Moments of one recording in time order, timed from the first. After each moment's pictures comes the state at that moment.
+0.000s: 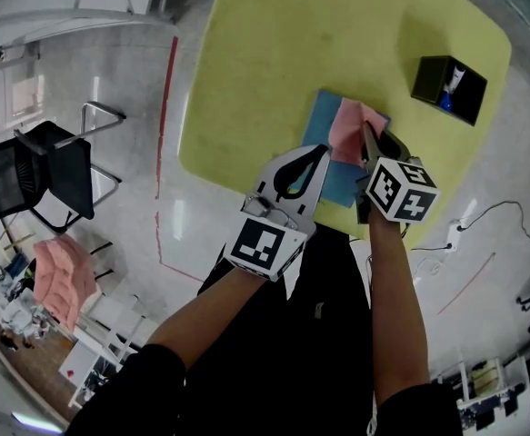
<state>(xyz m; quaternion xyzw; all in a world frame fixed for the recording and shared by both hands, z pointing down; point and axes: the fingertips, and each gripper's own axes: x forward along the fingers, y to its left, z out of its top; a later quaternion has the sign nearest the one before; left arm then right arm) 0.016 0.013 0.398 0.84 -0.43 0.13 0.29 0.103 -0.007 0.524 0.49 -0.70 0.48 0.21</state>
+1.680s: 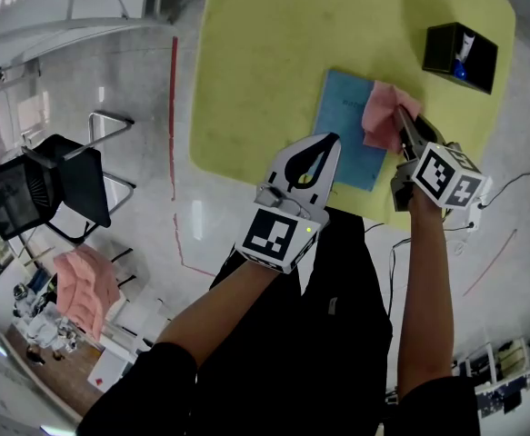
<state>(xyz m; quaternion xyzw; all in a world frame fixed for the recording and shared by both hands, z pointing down) 0.012 0.030 0.410 0.86 -0.40 0.14 0.29 0.144 0.007 0.525 0.50 -0.67 0.52 0.14</state>
